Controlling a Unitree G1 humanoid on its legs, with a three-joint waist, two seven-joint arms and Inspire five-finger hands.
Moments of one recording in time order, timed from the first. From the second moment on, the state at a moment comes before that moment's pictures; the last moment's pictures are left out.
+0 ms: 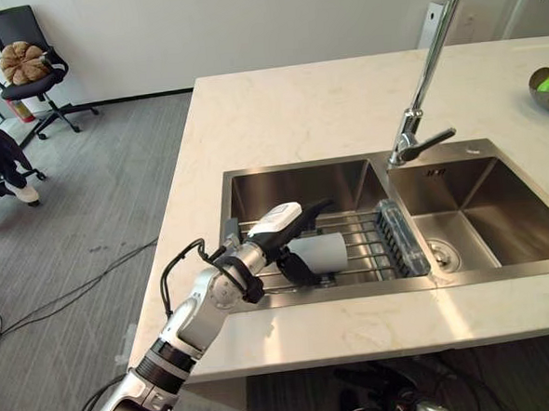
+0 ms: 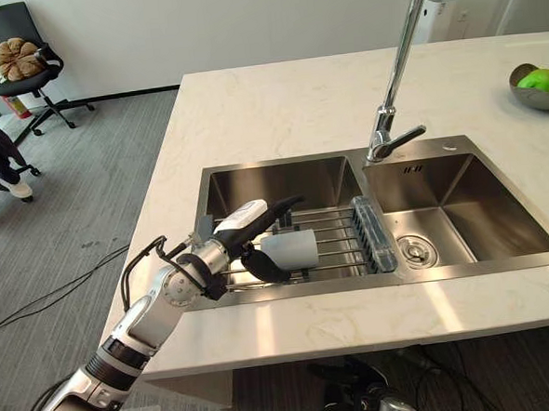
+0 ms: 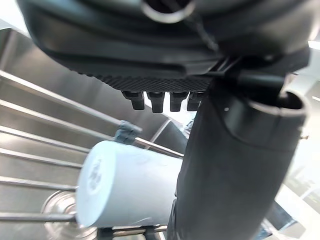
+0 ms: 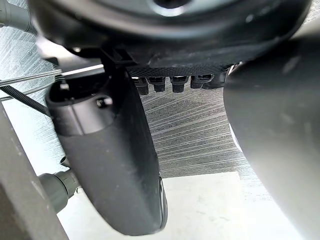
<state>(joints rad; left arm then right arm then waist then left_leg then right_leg) -0.30 0.38 -0.46 0.01 0.43 0.02 -0.25 0.10 -0.17 0.03 0.88 0.36 0.18 0.12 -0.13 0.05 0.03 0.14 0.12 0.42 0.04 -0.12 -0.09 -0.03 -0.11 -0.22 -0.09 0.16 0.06</state>
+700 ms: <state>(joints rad) -0.30 0.36 -0.52 0.09 0.49 0.07 -0.17 0.07 -0.17 0.06 0.90 0.36 0.21 0.11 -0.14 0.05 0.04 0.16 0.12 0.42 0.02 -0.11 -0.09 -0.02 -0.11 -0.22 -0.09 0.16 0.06</state>
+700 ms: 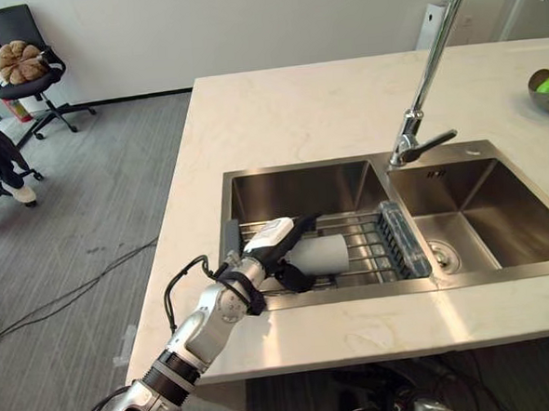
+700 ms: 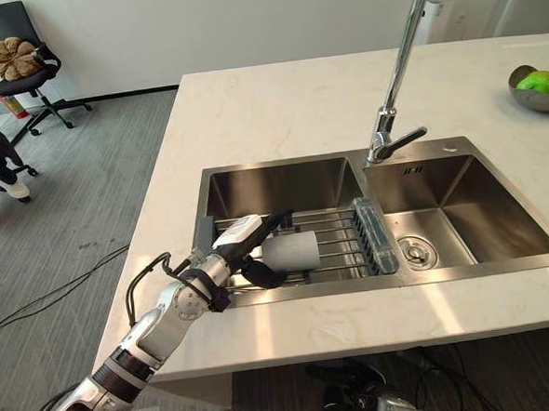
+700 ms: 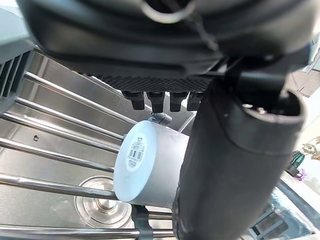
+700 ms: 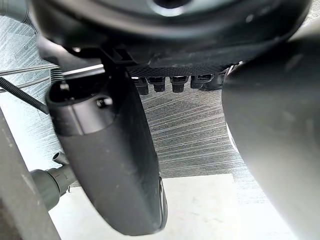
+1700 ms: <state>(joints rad) -0.61 0.34 -0.63 0.25 0.69 0.19 -0.49 0.04 -0.18 0.05 0.92 0.35 0.23 0.16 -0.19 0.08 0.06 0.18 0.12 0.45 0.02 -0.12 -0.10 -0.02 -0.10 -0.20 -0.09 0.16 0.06</state>
